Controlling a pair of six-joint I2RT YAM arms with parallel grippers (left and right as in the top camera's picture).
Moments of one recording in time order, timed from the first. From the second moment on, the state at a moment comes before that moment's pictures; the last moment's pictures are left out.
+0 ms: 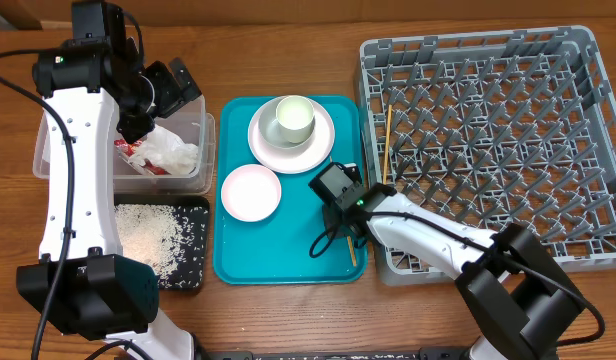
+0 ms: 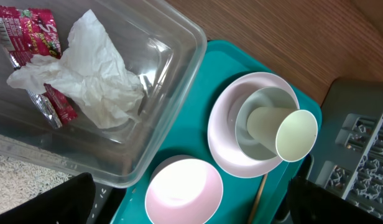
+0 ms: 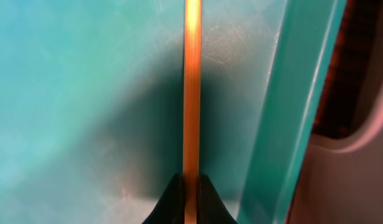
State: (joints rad) left arm 0.11 1.82 1.90 -1.28 0.21 -0.48; right arm 0.75 1.79 1.05 -0.57 0.14 0.55
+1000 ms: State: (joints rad) left arm 0.11 1.82 1.90 -1.28 0.21 -0.48; right arm 0.45 1.79 1.57 -1.00 0.10 0.46
